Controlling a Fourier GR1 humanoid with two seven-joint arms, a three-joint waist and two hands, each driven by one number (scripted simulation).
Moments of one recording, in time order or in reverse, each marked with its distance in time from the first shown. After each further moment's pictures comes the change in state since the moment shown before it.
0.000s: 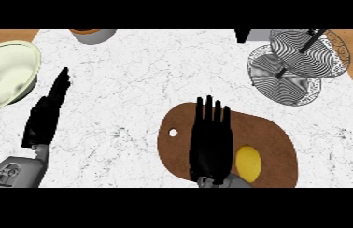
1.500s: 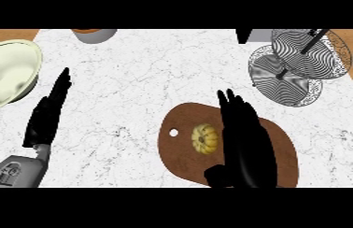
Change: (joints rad) left arm -0.009 0.027 -0.041 0.017 0.033 0.034 -0.016; right arm 0.036 -0.178 -0.059 -0.297 -0.197 -0.136 -0.025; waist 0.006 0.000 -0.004
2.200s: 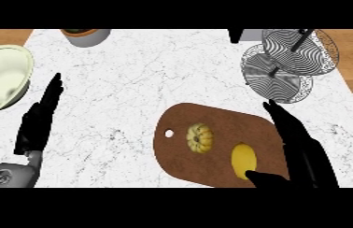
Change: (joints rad) left arm 0.050 0.030 0.013 -0.018 0.026 0.010 -0.008; right arm 0.327 -0.353 -0.143 -0.077 -0.173 -0.436 -0.470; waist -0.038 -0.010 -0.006
